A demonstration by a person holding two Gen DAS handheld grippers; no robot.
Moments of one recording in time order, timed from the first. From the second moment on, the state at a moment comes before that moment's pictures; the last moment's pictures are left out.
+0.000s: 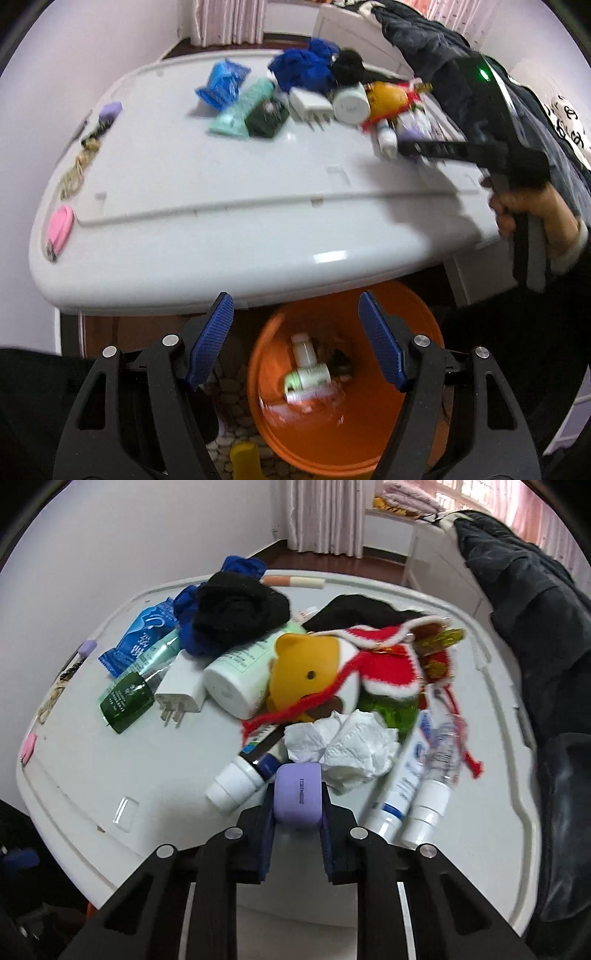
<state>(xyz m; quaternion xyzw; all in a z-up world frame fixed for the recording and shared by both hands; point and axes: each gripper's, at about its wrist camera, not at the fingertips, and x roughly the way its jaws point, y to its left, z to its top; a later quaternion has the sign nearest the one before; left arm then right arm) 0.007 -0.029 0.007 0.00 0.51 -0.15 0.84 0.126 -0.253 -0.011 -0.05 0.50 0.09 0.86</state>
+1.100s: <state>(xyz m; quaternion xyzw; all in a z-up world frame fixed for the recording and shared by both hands) 0.169 -0.079 -0.019 0.06 0.46 -0.17 0.87 0.053 -0.290 0.060 0.08 0.41 0.11 0.90</state>
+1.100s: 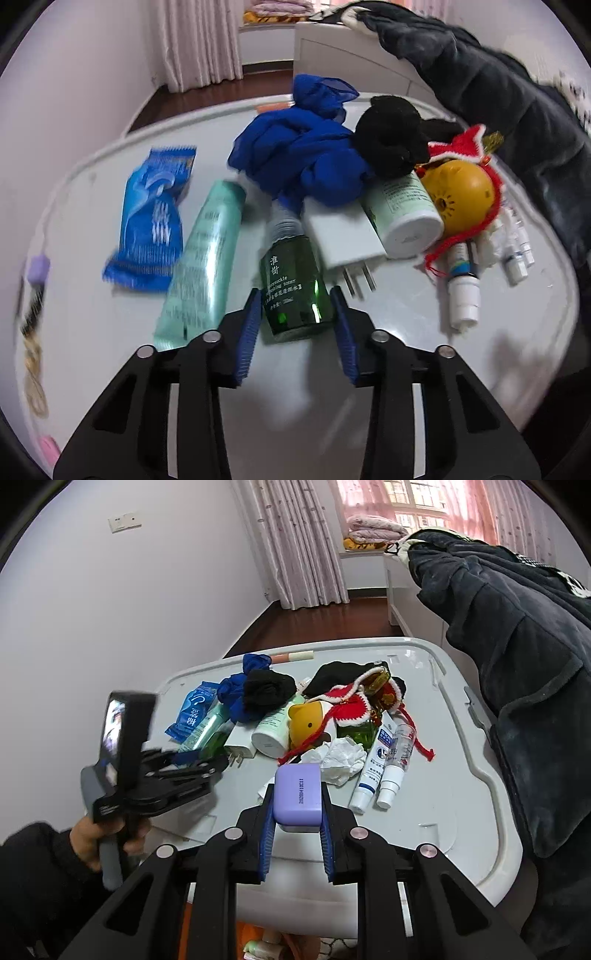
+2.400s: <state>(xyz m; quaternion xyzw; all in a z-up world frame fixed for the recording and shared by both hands) -0.057 -0.031 -0.009 0.04 0.57 -0.22 0.79 -0.079 -0.226 0.010 0.08 0.53 0.13 0.84</state>
